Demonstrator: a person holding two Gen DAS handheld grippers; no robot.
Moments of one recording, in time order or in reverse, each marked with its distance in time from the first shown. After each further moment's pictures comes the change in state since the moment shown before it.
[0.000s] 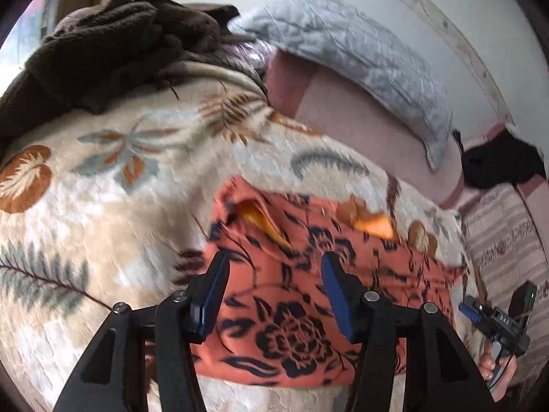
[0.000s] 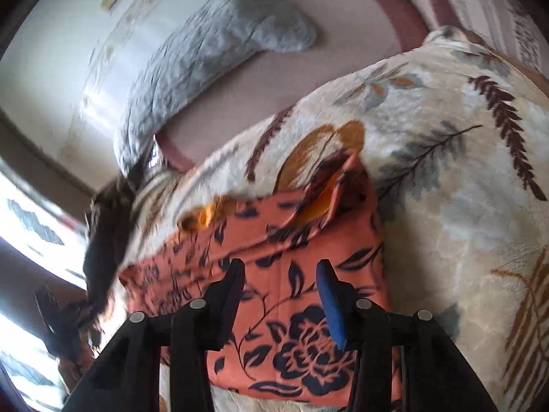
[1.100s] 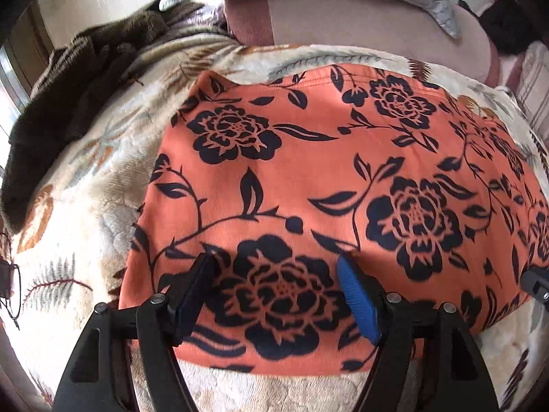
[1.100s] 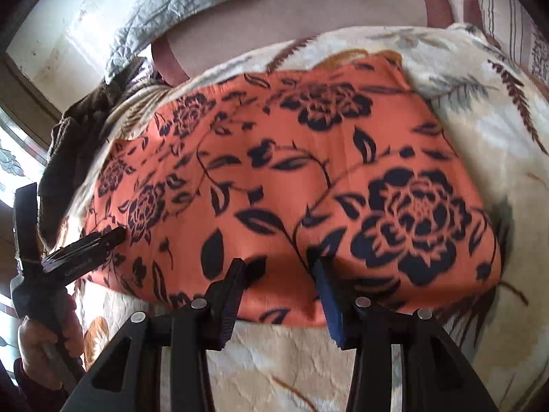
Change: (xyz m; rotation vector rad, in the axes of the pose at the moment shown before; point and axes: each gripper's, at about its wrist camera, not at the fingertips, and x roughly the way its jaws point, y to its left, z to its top) left arm 0.049 -0.058 -0.071 0.350 0.076 0.364; right arm 0.040 0.044 -0.089 -0.097 0.131 -0.177
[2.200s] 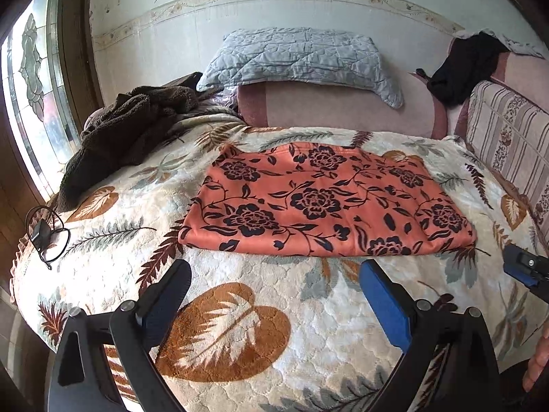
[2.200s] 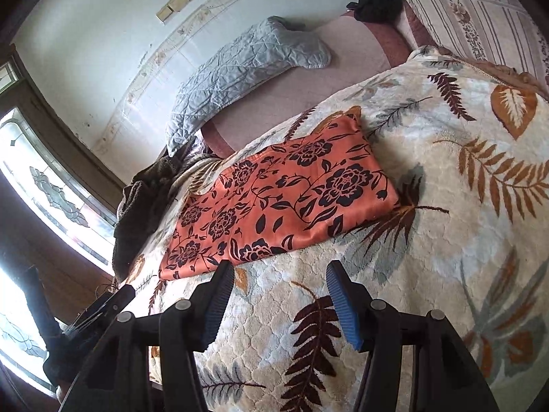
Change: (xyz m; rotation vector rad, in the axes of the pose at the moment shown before) left arm -0.169 -0.019 -0.100 -0.084 -0.290 -0.028; right arm -0.144 -0.037 -0.100 0.122 -0.311 0.228
